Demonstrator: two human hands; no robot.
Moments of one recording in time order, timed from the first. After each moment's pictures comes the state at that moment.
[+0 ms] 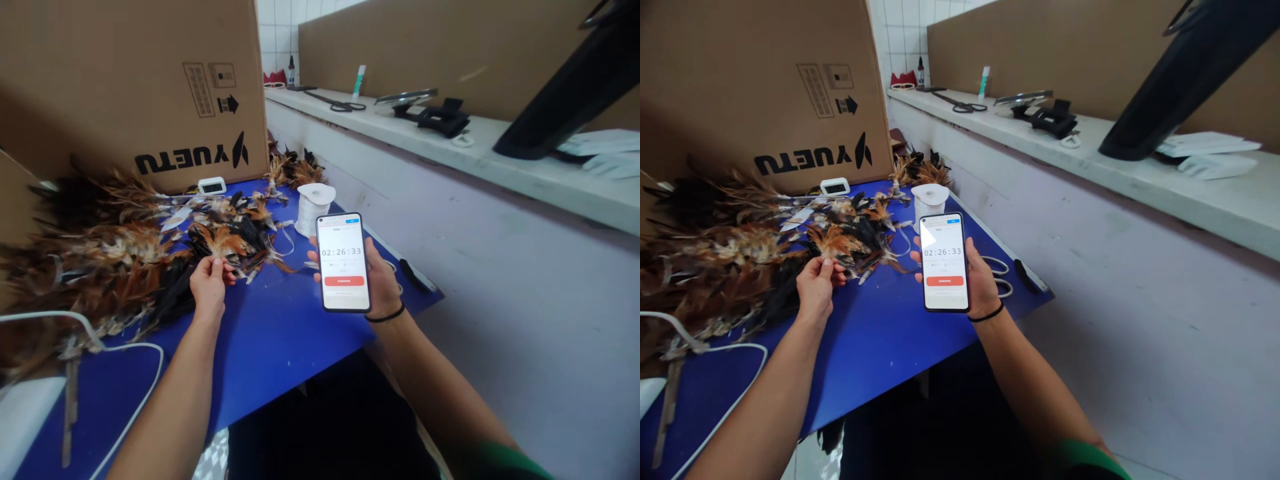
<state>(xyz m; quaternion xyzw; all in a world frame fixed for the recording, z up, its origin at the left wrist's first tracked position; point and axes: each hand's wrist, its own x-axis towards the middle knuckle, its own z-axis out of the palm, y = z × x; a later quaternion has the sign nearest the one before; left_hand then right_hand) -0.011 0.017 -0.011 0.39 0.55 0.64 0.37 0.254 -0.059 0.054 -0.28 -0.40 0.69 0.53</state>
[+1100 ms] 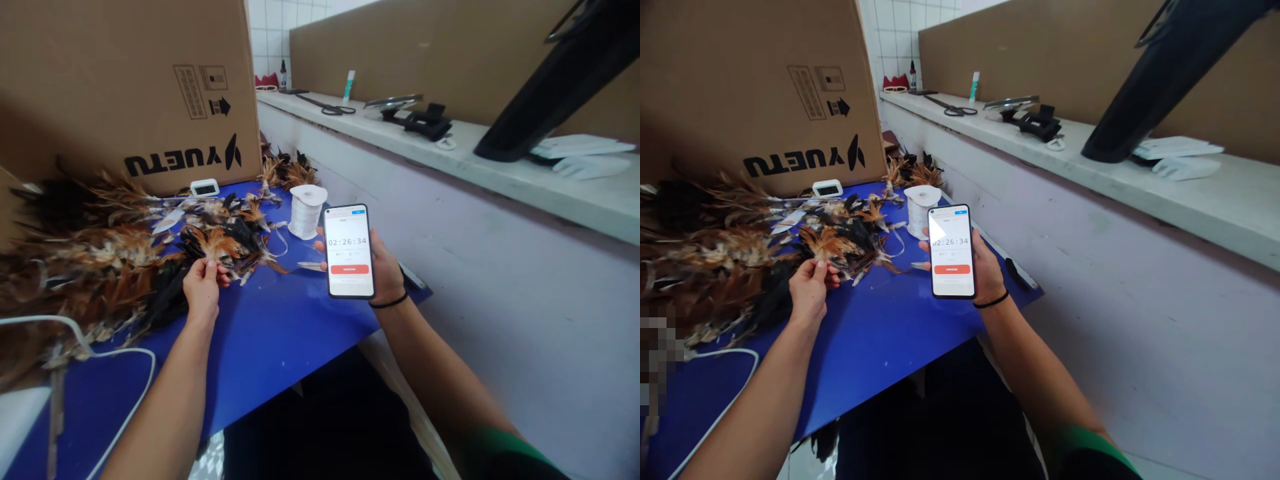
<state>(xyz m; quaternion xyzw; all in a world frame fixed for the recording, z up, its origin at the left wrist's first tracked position) -0.010 0.017 -0.008 0.38 0.56 0.63 0.37 0.277 -0.050 0.061 -0.28 -0.39 0.67 0.57</state>
